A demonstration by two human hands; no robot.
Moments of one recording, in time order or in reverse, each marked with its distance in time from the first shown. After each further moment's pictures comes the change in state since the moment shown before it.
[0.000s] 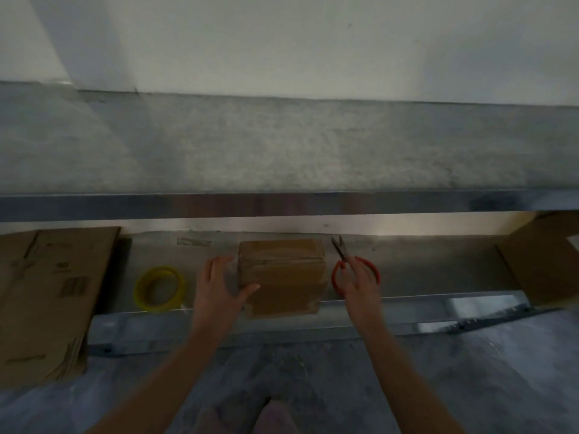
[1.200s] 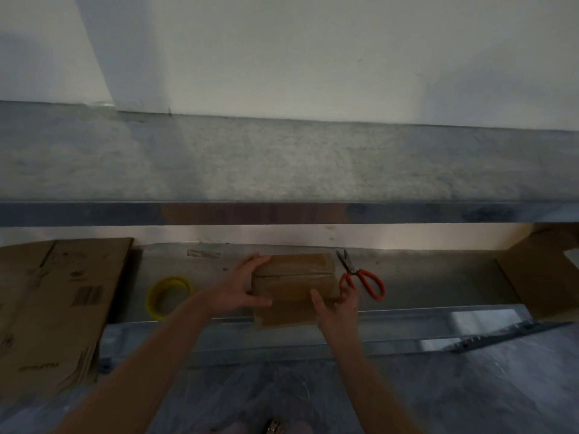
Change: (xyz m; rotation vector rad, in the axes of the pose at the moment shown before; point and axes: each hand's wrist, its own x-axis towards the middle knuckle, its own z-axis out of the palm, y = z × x) left_hand 0.054 -0.006 -0.018 -0.179 -0.827 0.113; right_hand -0.050 -0.051 0.039 0.348 -0.017 0.267
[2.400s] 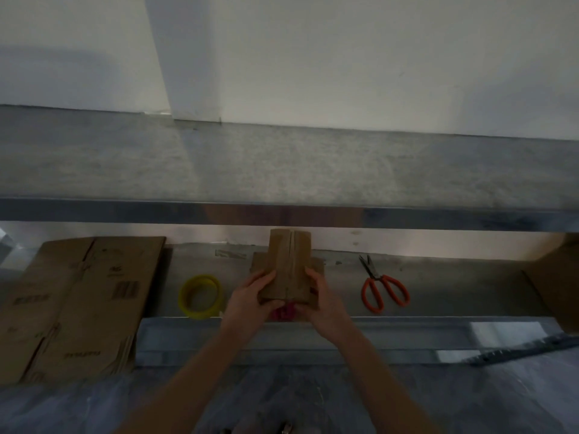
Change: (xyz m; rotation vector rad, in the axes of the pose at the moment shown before) left_hand -0.034 -0.029 0.029 0.028 0.500 -0.070; right_hand -0.003 -0.029 0.046 -0.354 -0.465 -0.325
